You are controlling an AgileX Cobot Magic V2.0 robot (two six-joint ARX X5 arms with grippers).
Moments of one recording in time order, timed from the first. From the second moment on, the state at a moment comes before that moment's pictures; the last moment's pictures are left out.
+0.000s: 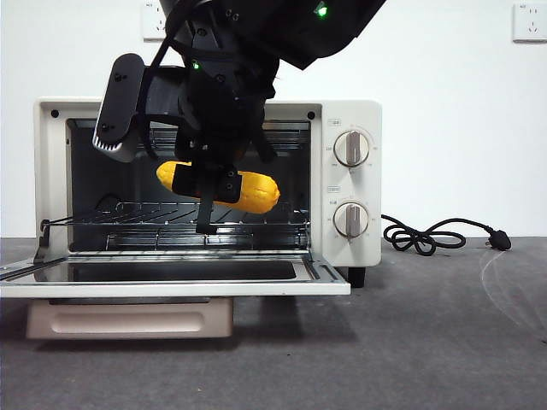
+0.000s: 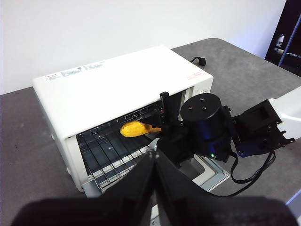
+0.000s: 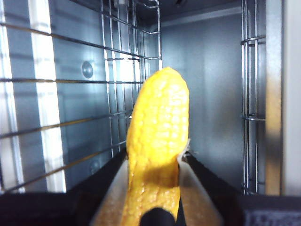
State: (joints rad) left arm -0.40 0.56 1.26 -1.04 0.13 0.01; right arm 0.95 1.94 1.20 0.32 0.61 -1.18
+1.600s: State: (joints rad) left arm -0.36 0.81 1.26 -0.93 -0.13 0.15; right arm 1.39 1.71 1.20 -0.17 0.86 -0.70
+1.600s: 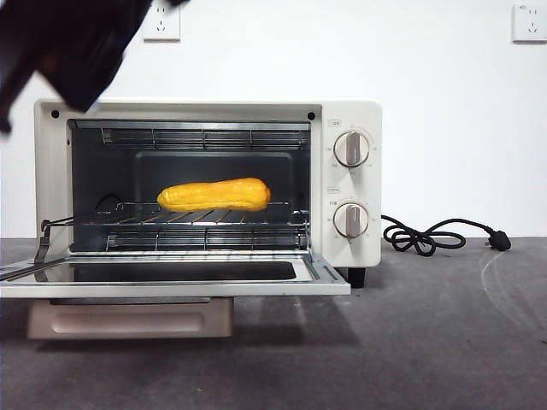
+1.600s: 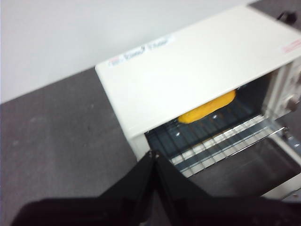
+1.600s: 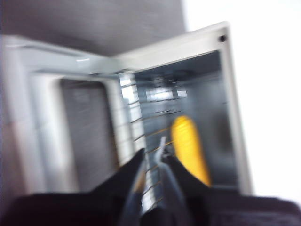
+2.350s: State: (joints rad) left arm 0.08 0.84 0.89 -0.87 0.47 0.13; right arm 0.95 1.18 1.20 -0.91 0.09 -0.11
